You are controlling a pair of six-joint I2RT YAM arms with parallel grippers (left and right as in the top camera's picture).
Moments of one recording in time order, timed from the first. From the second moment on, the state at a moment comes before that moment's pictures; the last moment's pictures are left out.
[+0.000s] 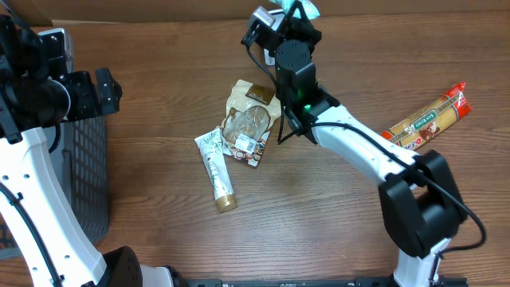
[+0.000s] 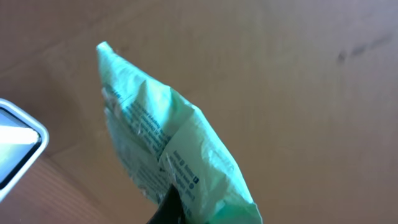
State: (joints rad) left arm 0.34 1.61 2.19 -1.60 0.15 0.09; right arm 0.59 1.98 1.46 0.55 0.68 -1.14
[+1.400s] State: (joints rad) left arm 0.34 1.61 2.19 -1.60 0.15 0.09; right arm 0.46 2.32 1.67 0.50 0.45 -1.32
